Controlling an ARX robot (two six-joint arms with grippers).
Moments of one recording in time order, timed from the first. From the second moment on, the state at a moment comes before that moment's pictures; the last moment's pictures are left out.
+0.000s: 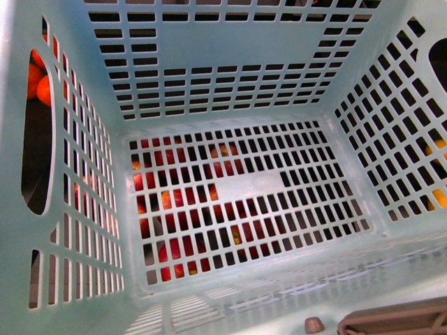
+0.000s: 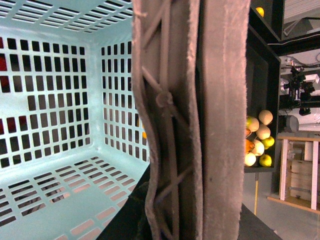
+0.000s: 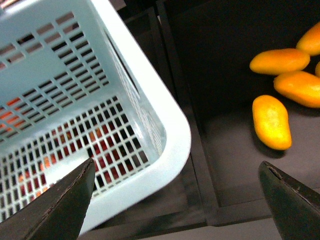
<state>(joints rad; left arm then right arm) -0.88 1.63 1.32 -0.34 -0.09 -1.09 -0.23 0.27 0.17 -0.26 -0.24 0.34</state>
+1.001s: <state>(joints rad) -0.88 1.63 1.32 -0.34 -0.09 -1.09 -0.46 2.33 0.75 0.59 -0.23 -0.39</state>
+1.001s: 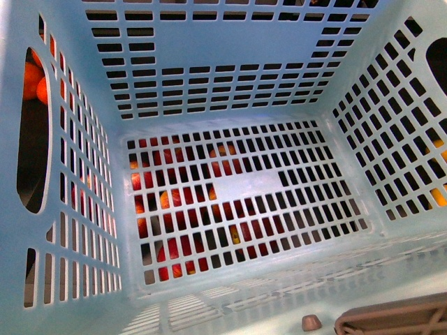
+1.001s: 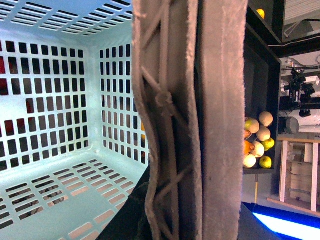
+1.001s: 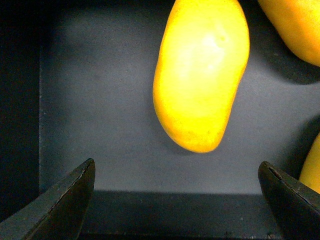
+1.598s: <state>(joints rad) -0.88 1.63 1.32 -0.34 -0.09 -1.09 -0.41 2.58 1.07 0.52 -0.20 -0.30</state>
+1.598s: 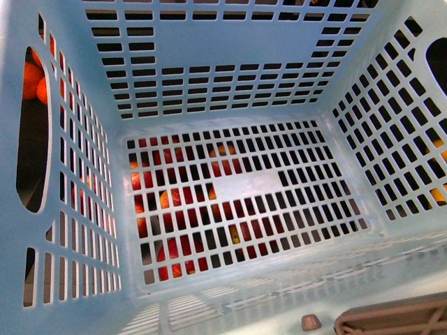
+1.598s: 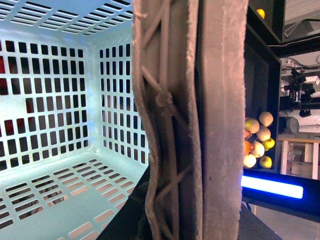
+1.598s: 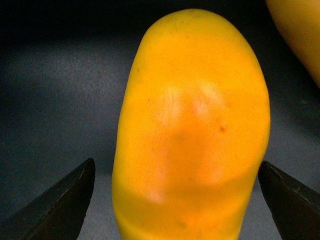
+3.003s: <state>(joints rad) -0.88 1.63 1.32 -0.34 -0.09 -1.09 -0.57 1.83 0.68 0.60 -0.56 0.00</state>
